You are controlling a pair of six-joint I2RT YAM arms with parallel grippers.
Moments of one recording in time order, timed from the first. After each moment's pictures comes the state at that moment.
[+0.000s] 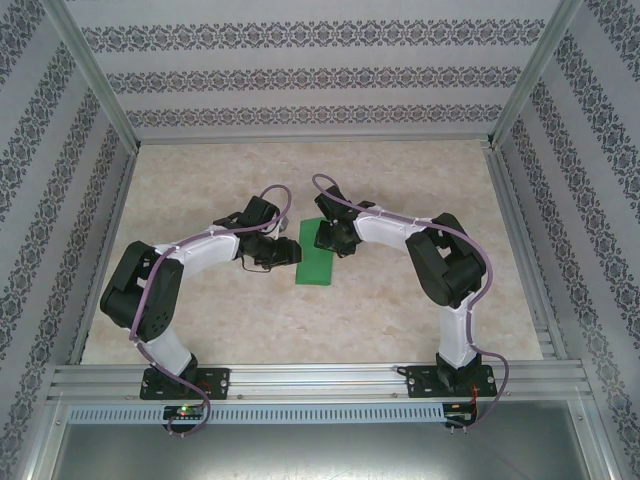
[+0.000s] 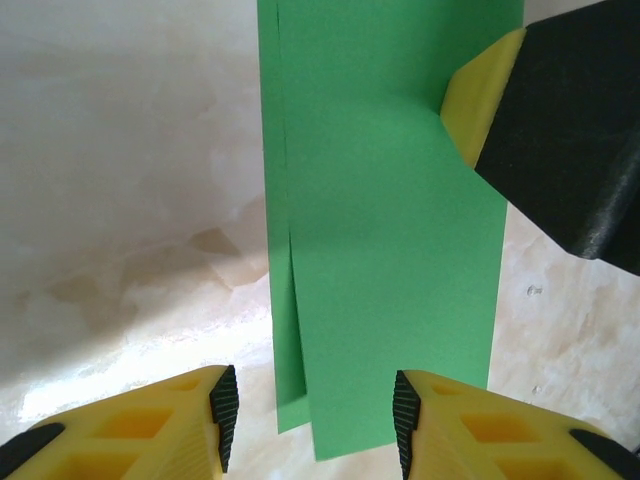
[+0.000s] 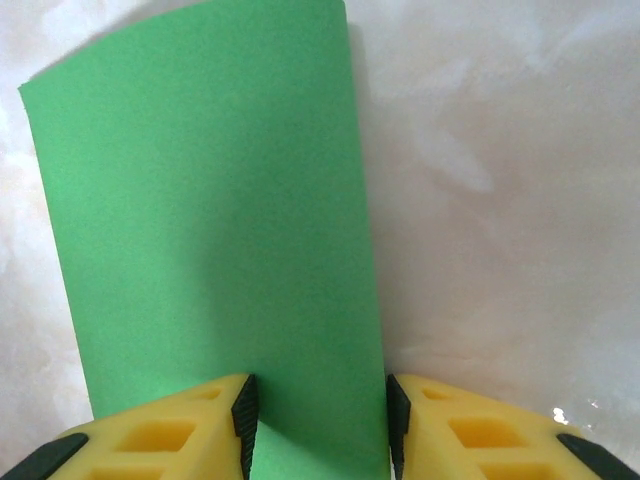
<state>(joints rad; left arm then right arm) -0.44 1.68 0.98 -0.41 0.40 -0.56 0.62 2.00 1.33 -0.51 -0.05 0.84</state>
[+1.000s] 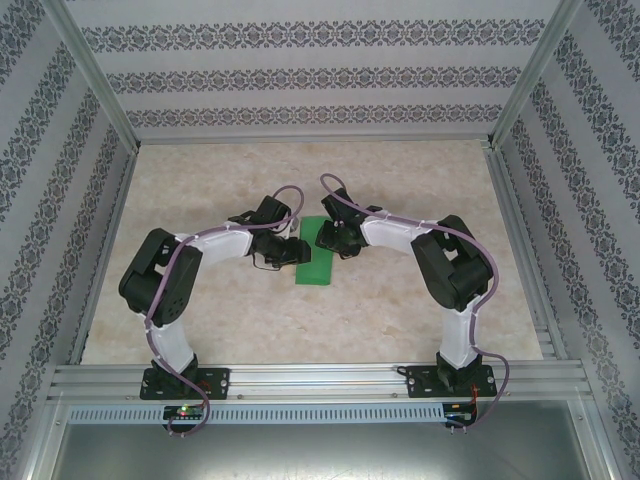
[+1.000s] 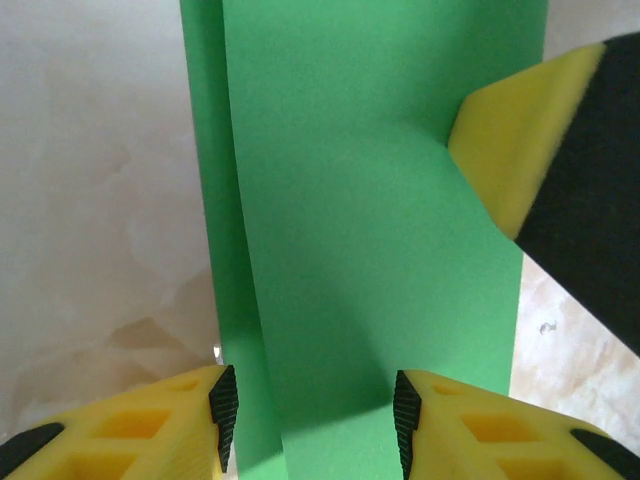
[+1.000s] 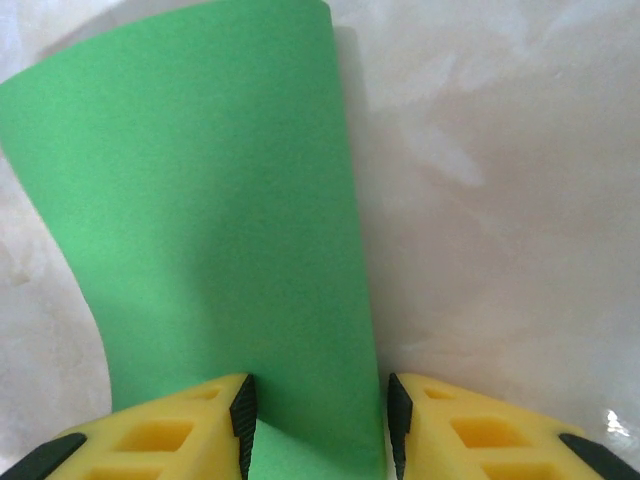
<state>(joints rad) -0.48 1.82 1.06 -0.36 0.40 -0.56 0.60 1.95 1.23 -0.38 -0.11 0.89</state>
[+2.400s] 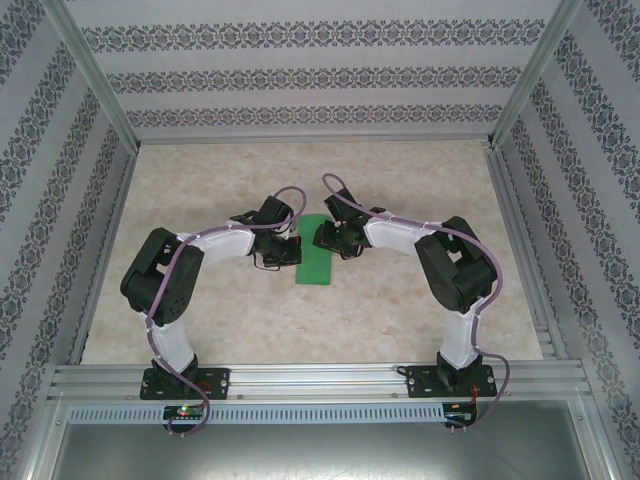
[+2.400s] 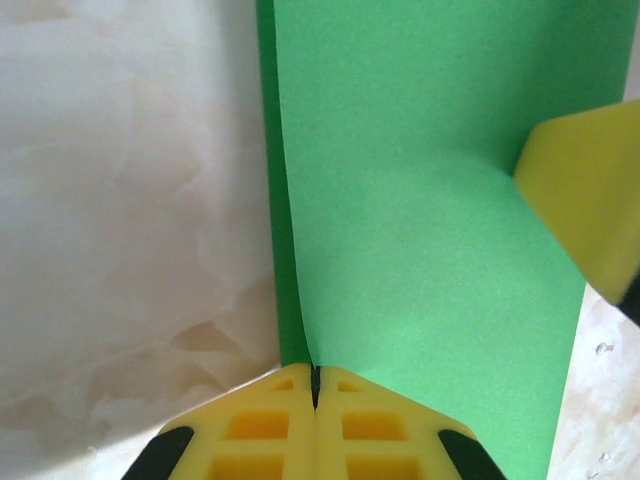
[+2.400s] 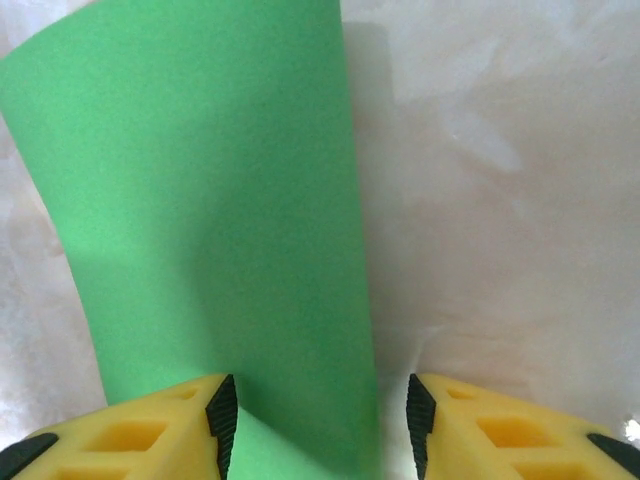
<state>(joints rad) -0.48 1.82 1.07 -0.40 0.32 -0.54 0.59 1.93 1.20 -0.35 -0.16 0.86</state>
